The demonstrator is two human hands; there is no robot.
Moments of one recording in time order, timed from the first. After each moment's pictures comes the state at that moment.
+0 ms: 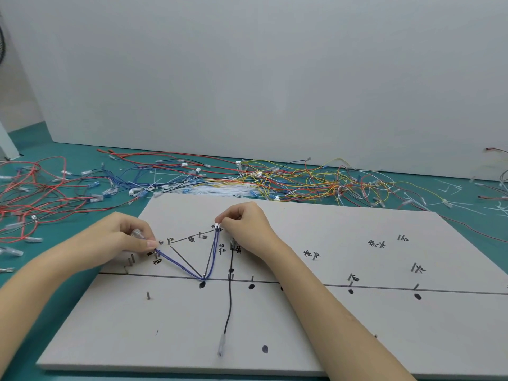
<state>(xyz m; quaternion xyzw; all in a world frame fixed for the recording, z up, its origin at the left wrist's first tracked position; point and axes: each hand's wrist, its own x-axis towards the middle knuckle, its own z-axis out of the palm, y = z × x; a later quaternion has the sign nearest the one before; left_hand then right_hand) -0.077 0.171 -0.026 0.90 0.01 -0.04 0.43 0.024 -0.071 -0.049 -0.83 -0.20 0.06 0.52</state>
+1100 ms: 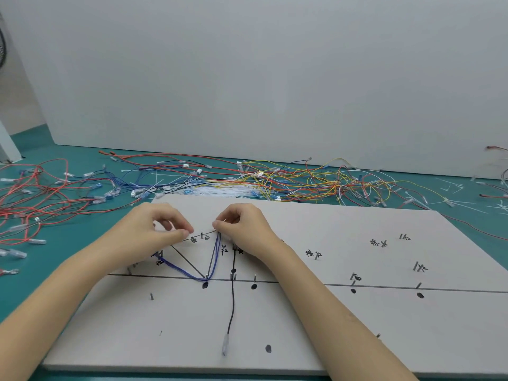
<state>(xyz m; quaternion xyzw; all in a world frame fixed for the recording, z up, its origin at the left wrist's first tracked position) -0.066 0.128 -0.023 0.93 -0.05 0.09 0.36 0.021 -0.068 -0.050 -0.85 -0.22 0.04 0.48</state>
